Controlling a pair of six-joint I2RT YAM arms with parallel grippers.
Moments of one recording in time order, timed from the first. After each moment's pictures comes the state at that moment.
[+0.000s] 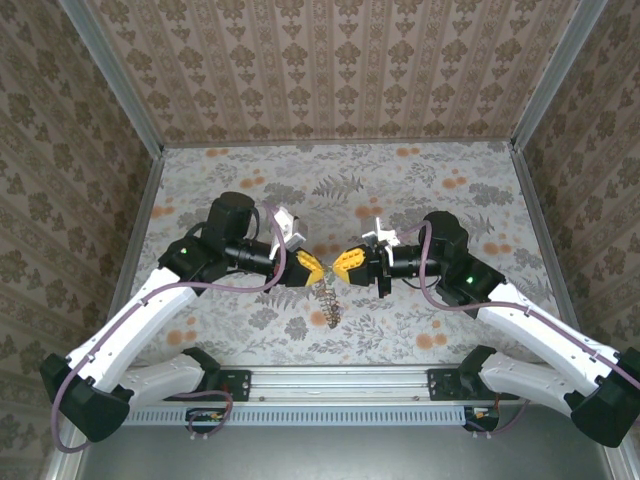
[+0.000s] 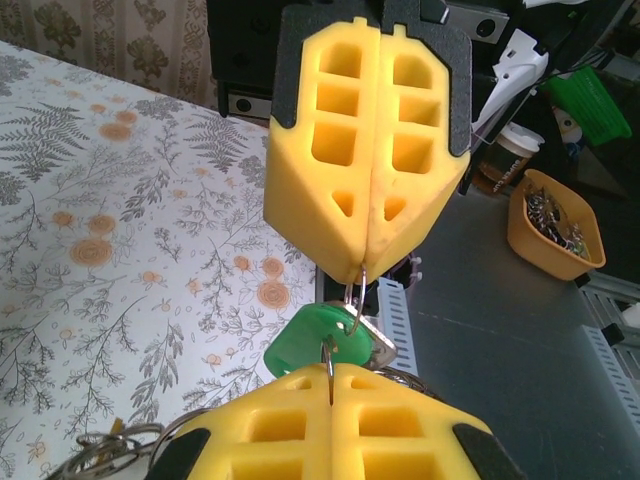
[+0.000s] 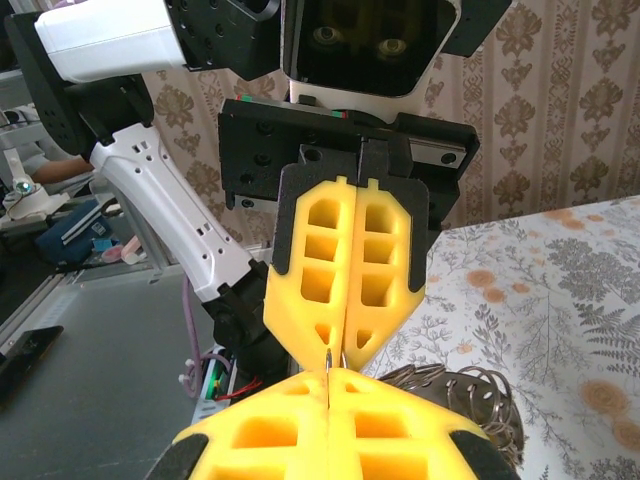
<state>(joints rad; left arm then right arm) -0.67 1.05 1.05 -0.61 1.02 0.16 0.67 0.98 0.82 0.04 -0.82 0.06</state>
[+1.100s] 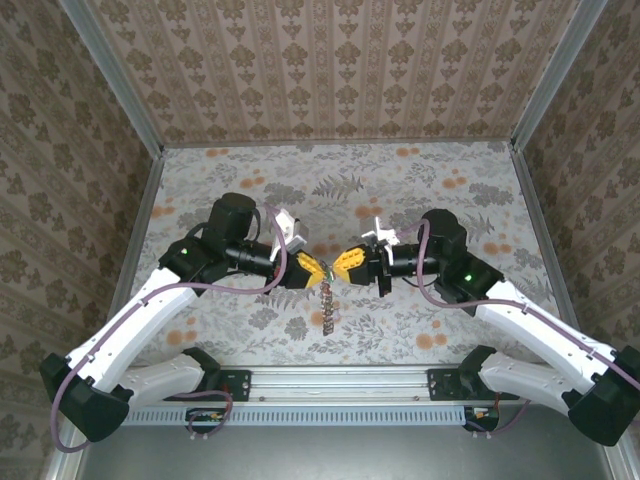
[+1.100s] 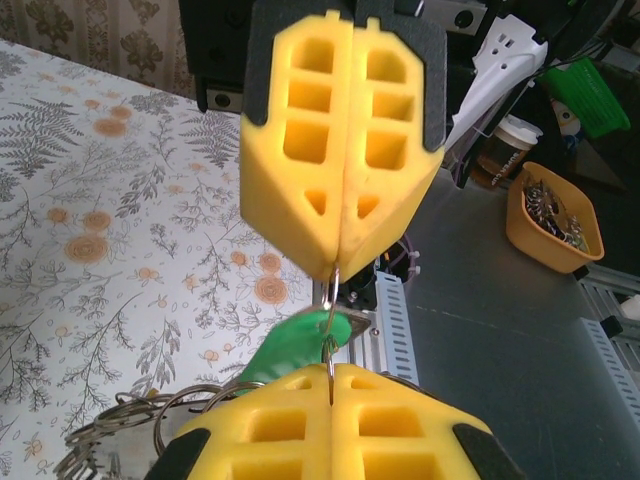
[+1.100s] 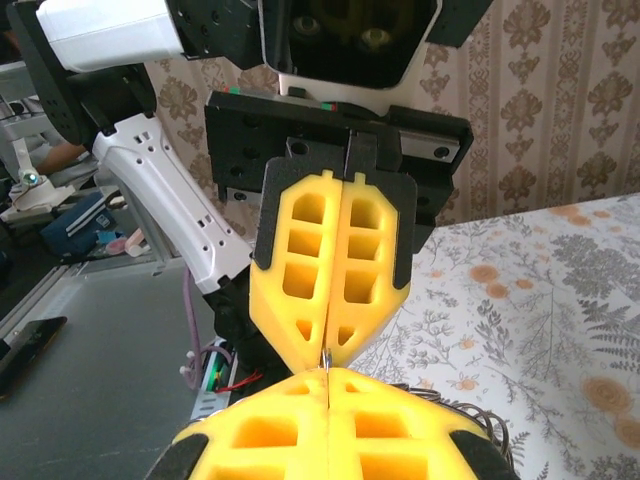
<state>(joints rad) -0.68 1.05 1.05 -0.63 1.01 0.18 0.65 0.99 0.82 0.04 -0.86 0.04</state>
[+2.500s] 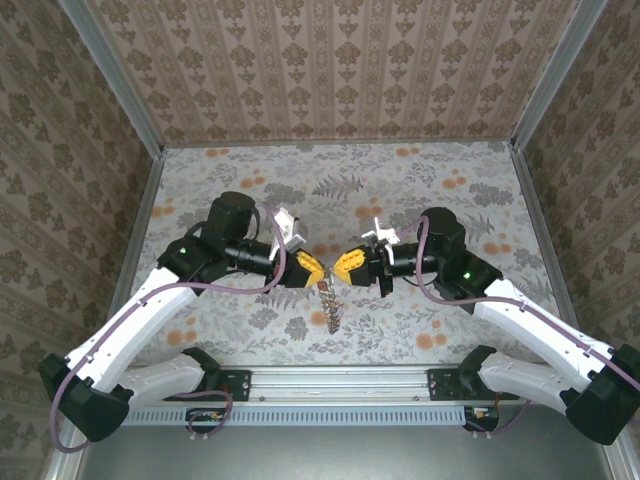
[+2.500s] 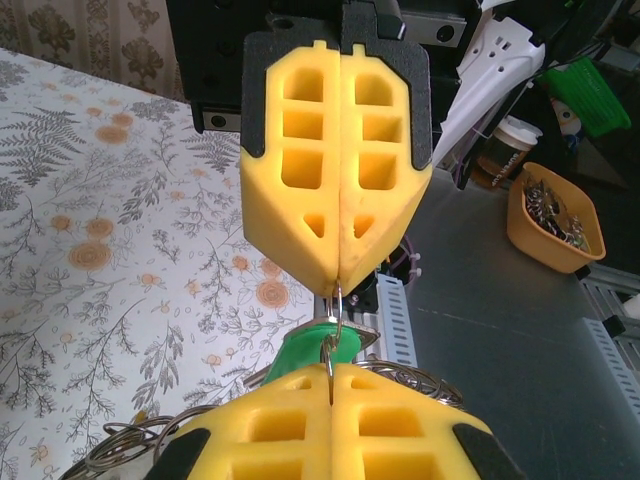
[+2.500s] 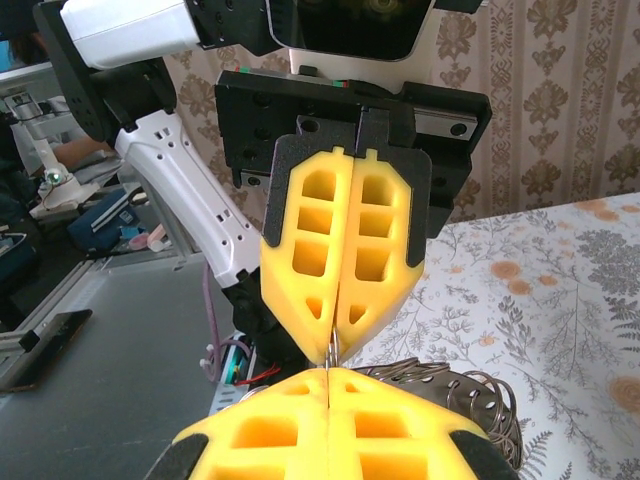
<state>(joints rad) -0.68 1.05 1.07 -0.63 1.01 0.19 0.64 1.02 0.82 0.04 -0.92 0.05</state>
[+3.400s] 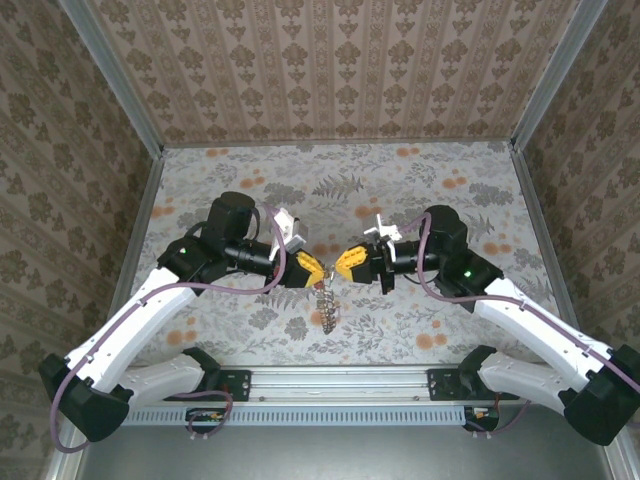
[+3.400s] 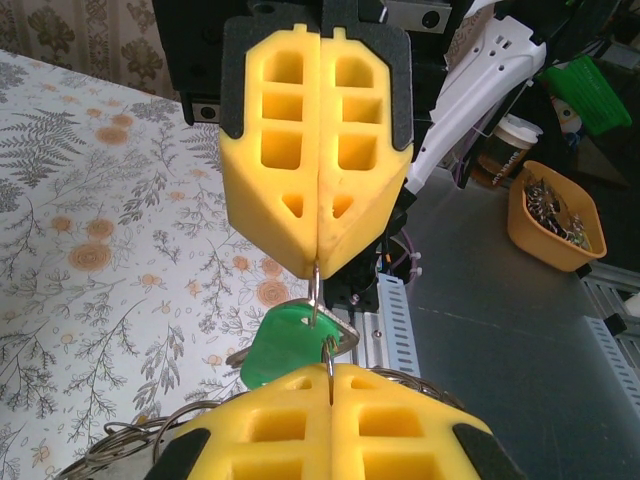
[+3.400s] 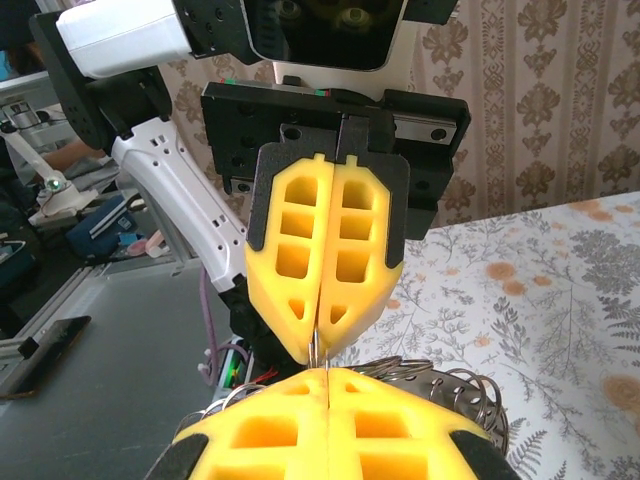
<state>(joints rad) -0.68 1.05 1.07 -0.63 1.01 0.19 0.61 1.02 0.82 0.06 -0.94 0.08</state>
